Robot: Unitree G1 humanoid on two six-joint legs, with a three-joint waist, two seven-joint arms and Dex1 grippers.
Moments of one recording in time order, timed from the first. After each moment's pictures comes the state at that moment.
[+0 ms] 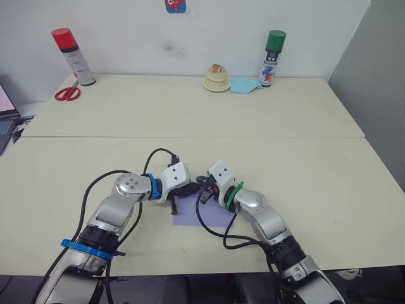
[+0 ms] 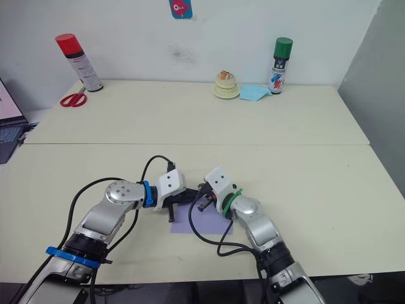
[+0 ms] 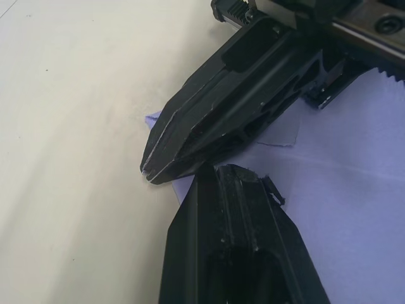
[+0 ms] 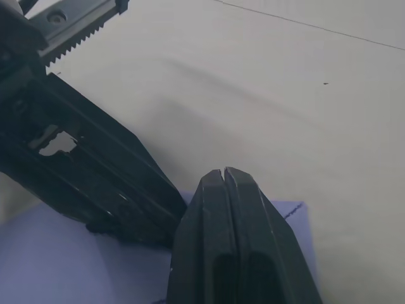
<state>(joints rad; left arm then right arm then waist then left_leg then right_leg) -0.43 0.60 -0.25 0.15 -0.07 0.16 -1.03 -0.43 0.01 0.35 0.20 0.00 0.35 0.45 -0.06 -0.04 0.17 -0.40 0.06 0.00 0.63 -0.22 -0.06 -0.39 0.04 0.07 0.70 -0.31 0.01</state>
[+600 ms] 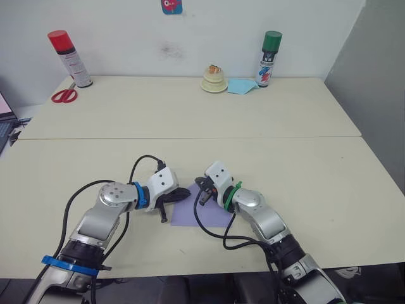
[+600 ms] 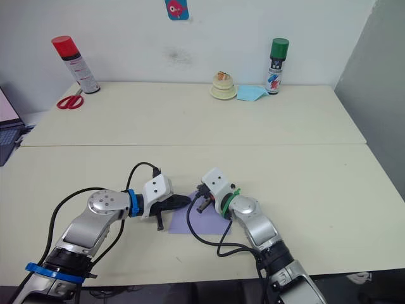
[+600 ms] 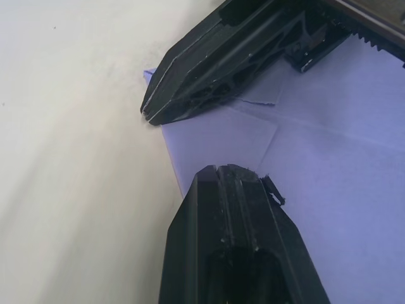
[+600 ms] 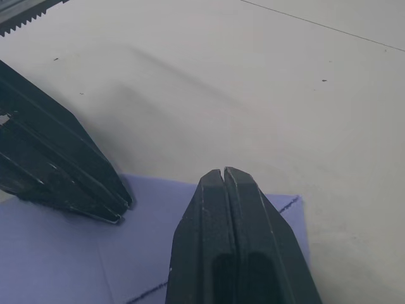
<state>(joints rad) -0.28 0.67 -0.16 0.03 -0.12 0.26 -1.03 -0.43 0.00 0.37 0.20 -0.02 0.35 0.45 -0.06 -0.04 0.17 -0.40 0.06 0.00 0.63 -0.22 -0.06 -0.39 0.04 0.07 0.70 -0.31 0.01</state>
